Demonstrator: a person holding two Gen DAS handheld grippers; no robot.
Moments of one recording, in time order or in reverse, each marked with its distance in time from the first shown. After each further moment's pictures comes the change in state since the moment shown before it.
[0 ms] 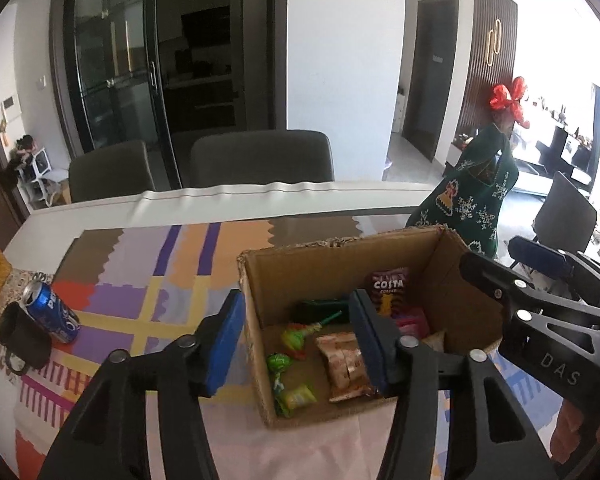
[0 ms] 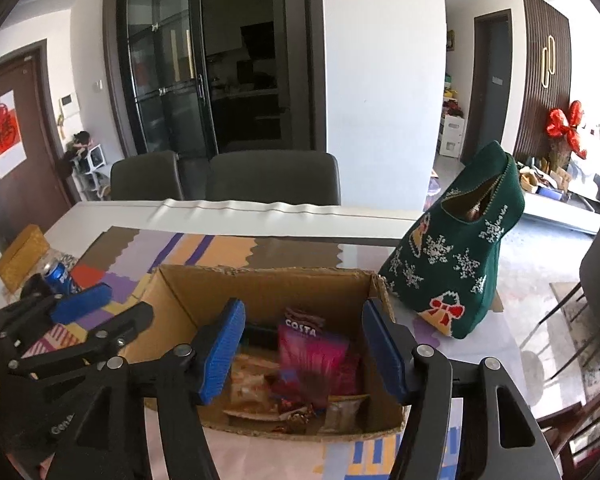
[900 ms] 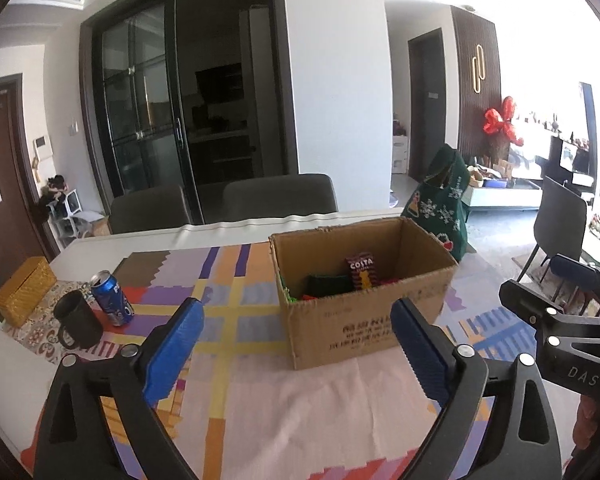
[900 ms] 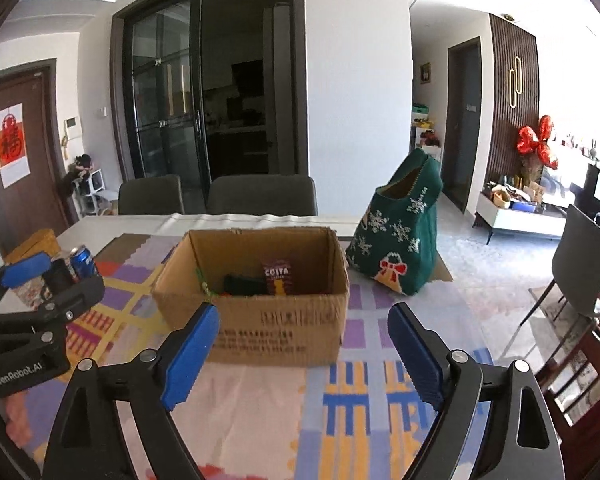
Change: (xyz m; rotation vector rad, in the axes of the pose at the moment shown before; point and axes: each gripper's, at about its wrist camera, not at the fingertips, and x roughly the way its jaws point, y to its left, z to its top) left arm -0.145 -0.016 -0.091 0.058 -0.205 0.073; right arm -0.139 -0.008 -0.100 0.013 -0.151 -0.056
